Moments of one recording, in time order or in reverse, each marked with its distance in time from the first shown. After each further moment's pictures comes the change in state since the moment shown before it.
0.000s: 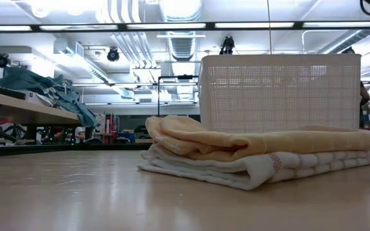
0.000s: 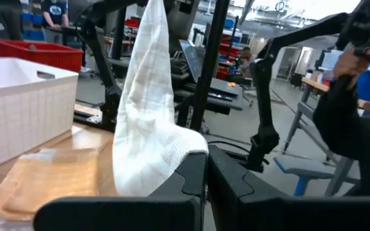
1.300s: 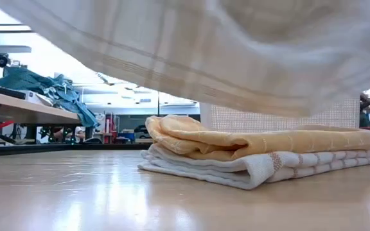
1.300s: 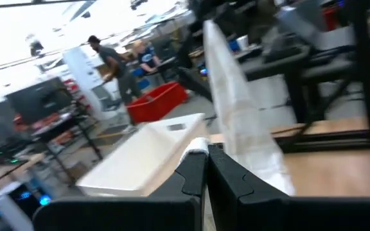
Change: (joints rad) left arm 0.334 -0.268 -0.082 -0.487 0.001 0.306; right arm -0.131 -0.200 -0.148 -0.764 0.000 0.854
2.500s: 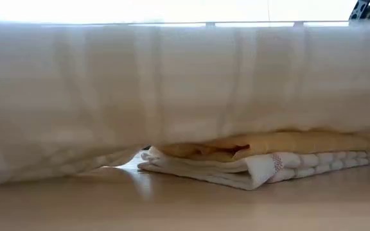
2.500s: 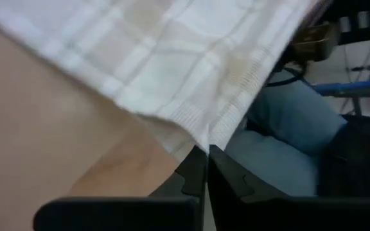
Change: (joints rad) left arm -0.141 -0.149 -0.864 0.255 1.062 -1.796; right arm -0.025 -0.032 -0.595 0.187 -1.492 0.772
